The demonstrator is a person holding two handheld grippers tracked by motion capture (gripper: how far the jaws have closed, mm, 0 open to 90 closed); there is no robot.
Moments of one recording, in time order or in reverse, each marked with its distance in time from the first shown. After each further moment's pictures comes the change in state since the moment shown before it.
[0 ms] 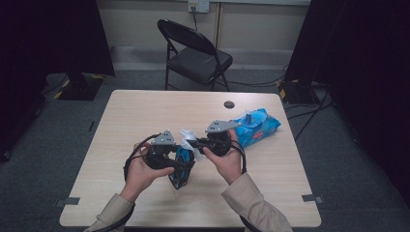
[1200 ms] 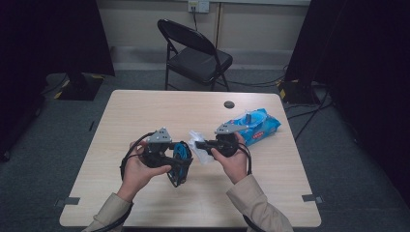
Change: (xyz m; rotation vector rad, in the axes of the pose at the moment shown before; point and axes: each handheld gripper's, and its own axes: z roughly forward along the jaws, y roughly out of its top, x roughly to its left) left arm 0.003 0.003 -0.012 -0.036 0.015 -0.006; right arm -0.026 -0.028 -0.004 0.002 -0.025 0.080
